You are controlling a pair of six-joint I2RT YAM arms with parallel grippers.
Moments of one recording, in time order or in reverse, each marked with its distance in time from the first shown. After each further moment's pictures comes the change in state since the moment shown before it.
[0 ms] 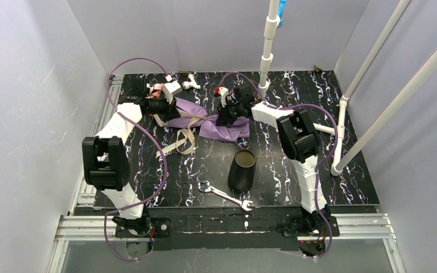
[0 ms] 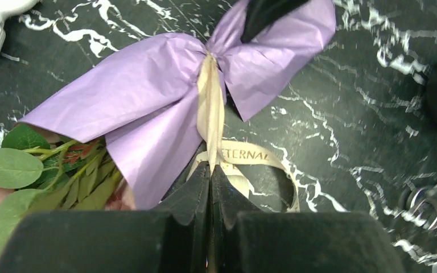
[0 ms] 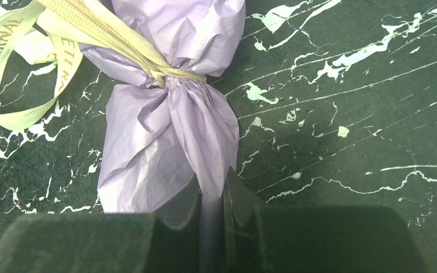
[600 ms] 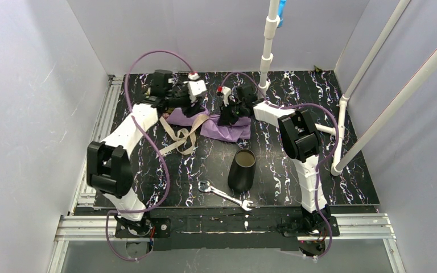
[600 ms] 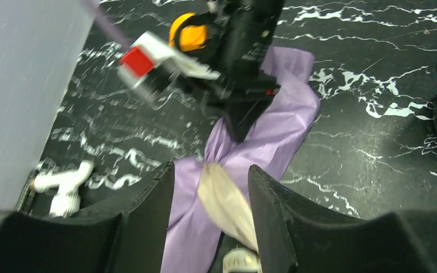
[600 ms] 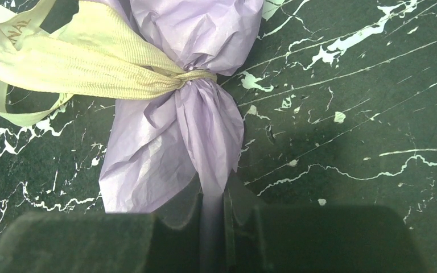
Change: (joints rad) left arm -0.209 -0.087 0.026 0.170 -0.022 0.160; right arm -0.019 0.000 -0.006 -0.005 -0.034 0.029
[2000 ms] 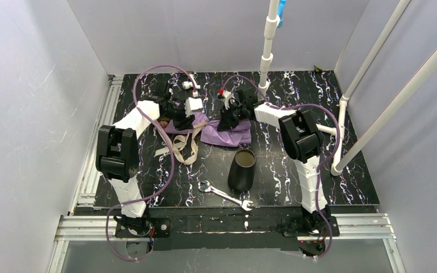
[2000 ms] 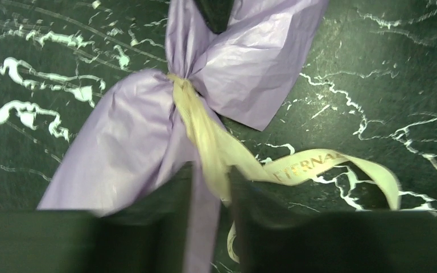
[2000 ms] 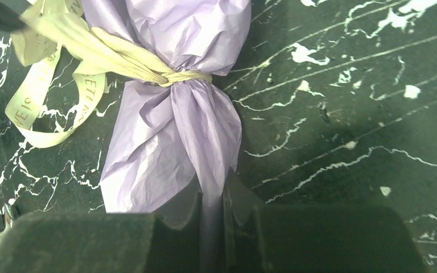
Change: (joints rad) left arm 0.036 0.203 -0.010 -0.277 -0.058 0.325; right arm 0.002 -0.021 -0.049 -0.028 -0.099 0.046
